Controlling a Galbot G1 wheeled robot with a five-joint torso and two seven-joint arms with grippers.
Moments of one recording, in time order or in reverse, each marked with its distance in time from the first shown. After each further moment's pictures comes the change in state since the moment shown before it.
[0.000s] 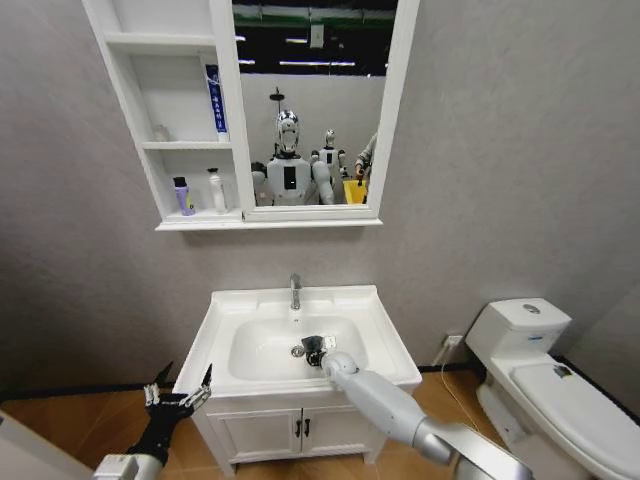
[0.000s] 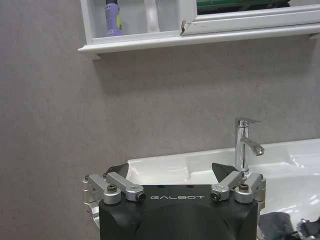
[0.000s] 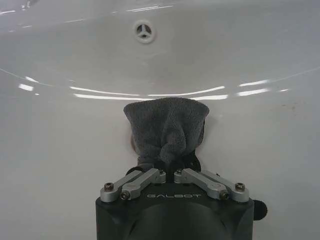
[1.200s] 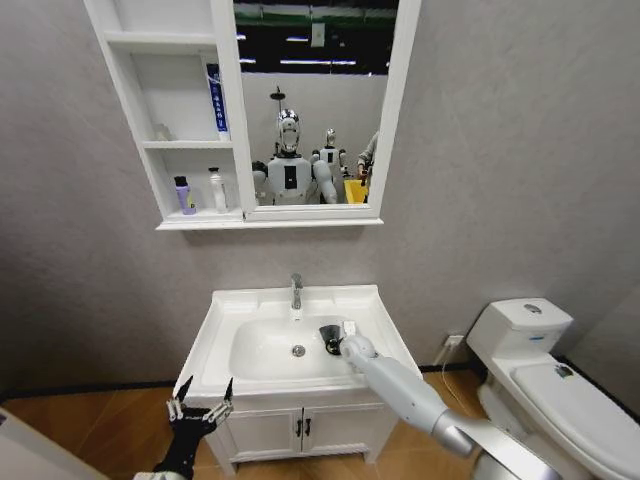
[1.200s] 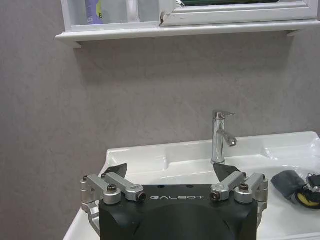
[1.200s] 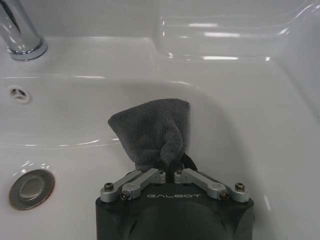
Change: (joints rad) left arm 0.018 -0.107 0.145 0.002 0.145 -0.017 0.007; right arm -0.009 -0.177 0.136 0.125 -0.115 -0.031 0.150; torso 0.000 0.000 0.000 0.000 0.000
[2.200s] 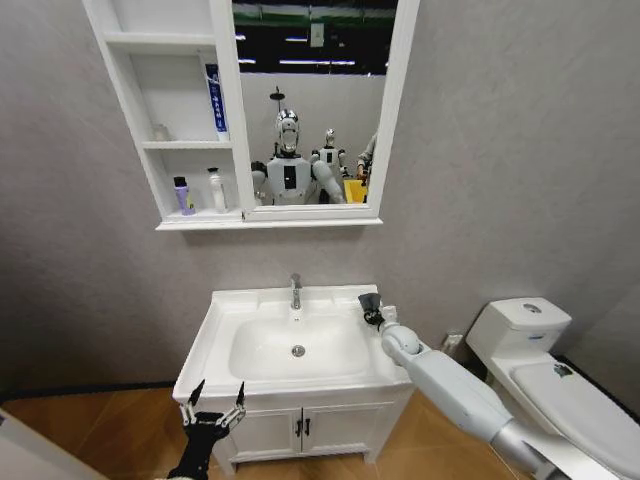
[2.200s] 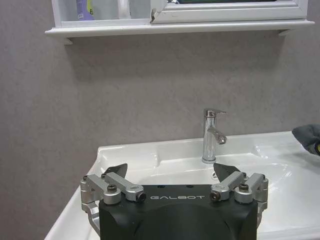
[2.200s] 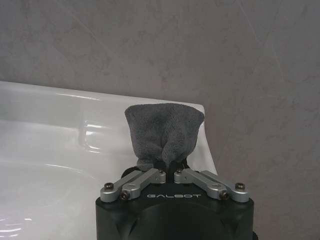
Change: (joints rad) left arm -0.003 -0.049 0.049 0.014 0.060 -0.009 0.012; right arm -0.019 -0.221 0.098 0.135 -0.159 0.131 -0.154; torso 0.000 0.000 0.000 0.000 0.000
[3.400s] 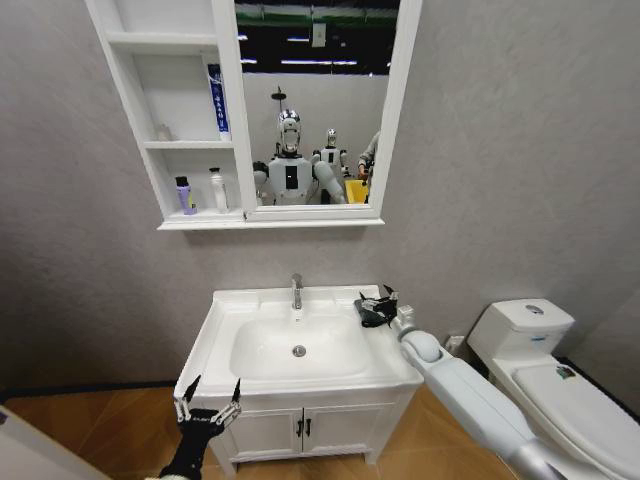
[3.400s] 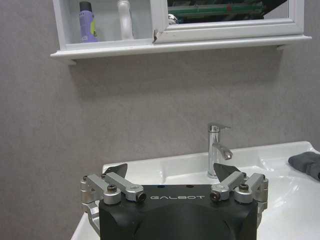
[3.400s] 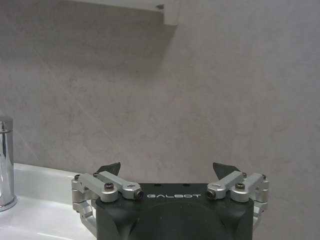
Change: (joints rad) left arm -0.001 0.074 -0.056 -0.053 -0.055 0.005 -0.010; right arm -0.401 -0.084 0.344 0.317 -0.263 0.376 -0.116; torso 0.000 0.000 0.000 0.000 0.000
